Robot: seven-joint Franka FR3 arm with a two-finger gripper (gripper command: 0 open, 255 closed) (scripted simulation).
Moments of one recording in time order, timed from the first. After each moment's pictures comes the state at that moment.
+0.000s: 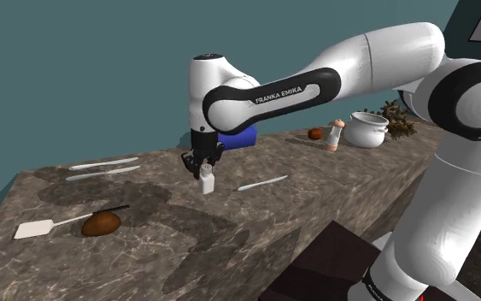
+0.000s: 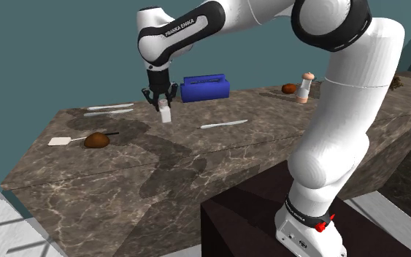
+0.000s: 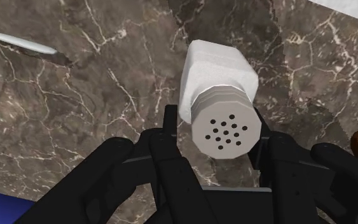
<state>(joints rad) 0.06 0.08 0.44 -1.90 -0.12 2.03 0.52</state>
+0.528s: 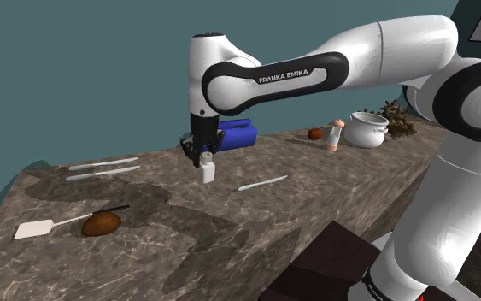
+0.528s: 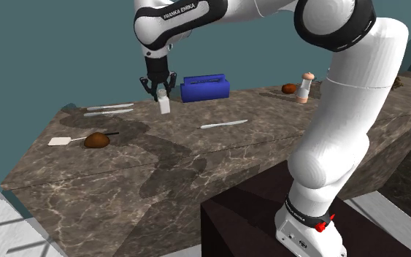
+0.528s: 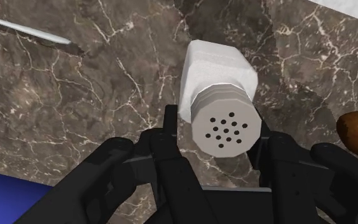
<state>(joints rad) 0.06 0.06 0.44 -1.81 -0.10 1.93 0.50</state>
